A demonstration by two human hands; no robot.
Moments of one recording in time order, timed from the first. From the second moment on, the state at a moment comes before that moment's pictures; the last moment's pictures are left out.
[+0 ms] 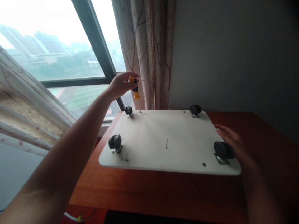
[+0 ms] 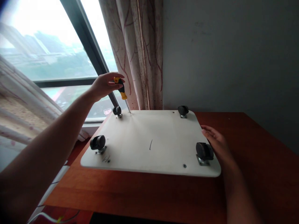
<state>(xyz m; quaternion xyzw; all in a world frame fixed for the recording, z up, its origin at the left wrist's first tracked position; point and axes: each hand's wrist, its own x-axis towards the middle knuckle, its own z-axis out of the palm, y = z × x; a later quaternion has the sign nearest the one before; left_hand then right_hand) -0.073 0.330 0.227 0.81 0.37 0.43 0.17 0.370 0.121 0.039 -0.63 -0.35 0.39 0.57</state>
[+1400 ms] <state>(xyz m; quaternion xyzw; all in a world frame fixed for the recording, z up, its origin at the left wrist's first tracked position) -0.039 0.156 0.218 0.70 0.26 0.65 0.14 0.354 0.029 0.087 -0.44 -0.35 0.34 0.75</state>
